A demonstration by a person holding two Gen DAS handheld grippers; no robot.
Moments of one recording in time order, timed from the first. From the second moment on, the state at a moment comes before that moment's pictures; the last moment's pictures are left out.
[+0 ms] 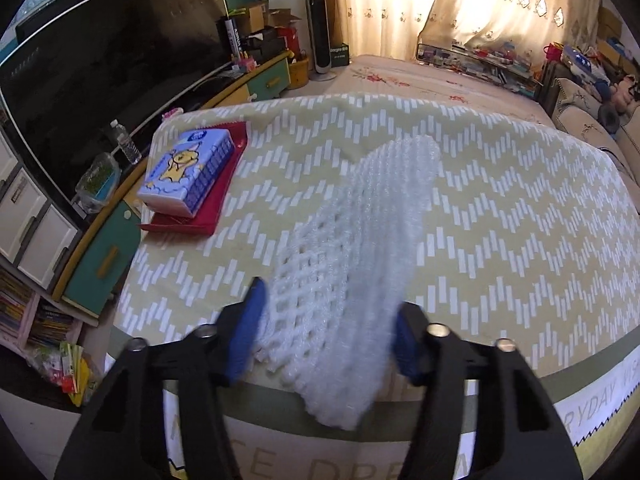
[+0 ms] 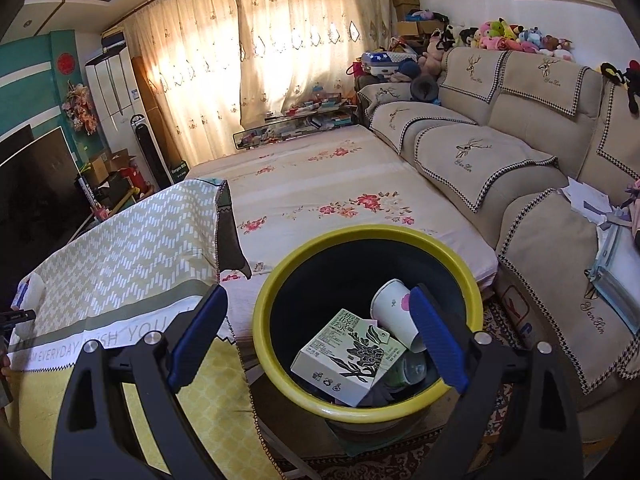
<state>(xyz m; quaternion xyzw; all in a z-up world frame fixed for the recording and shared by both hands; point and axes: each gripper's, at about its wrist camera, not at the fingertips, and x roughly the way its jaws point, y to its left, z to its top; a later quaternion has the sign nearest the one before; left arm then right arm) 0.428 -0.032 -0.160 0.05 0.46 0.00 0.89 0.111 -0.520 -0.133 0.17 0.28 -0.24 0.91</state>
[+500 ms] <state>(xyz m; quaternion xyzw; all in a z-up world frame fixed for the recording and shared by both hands) 0.306 -0.153 -0.073 0.09 0.37 -0.20 0.90 0.087 -0.536 -0.110 0.15 0.26 -0.26 0.92</state>
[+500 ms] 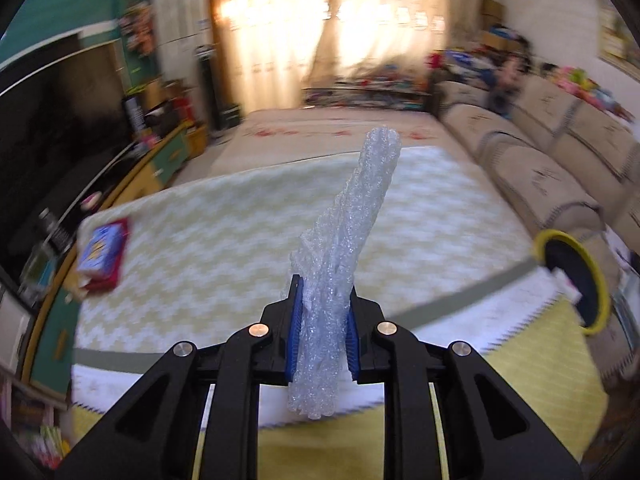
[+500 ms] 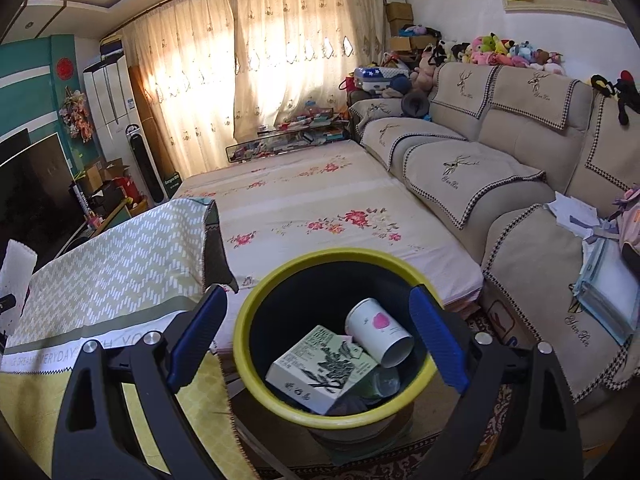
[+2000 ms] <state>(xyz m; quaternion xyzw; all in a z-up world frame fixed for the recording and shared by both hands) 0.147 -0.204 -0.040 0.09 0.28 -0.23 0.93 0.034 -0.469 -0.086 0.11 0.25 -0.14 0.95</state>
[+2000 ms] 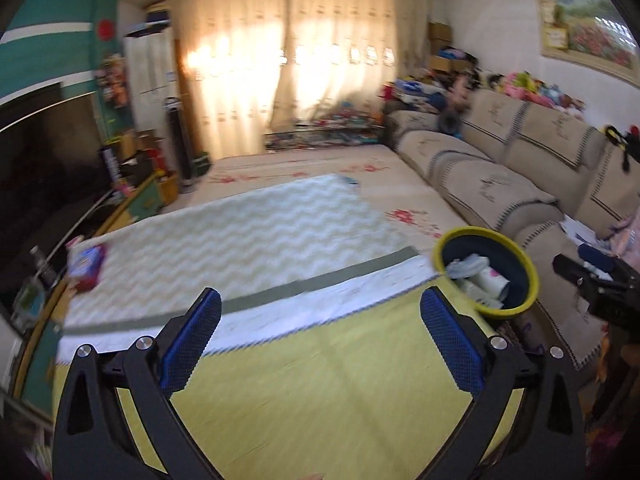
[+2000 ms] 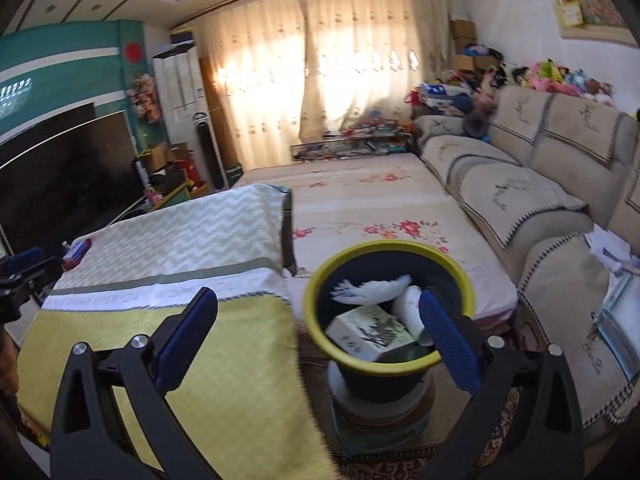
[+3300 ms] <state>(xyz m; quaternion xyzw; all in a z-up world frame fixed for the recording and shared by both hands) 0.057 -0.029 -0.040 0.00 0.26 -0.07 0.96 0.019 -0.395 -0.059 0.07 0.25 -0.09 0.96</state>
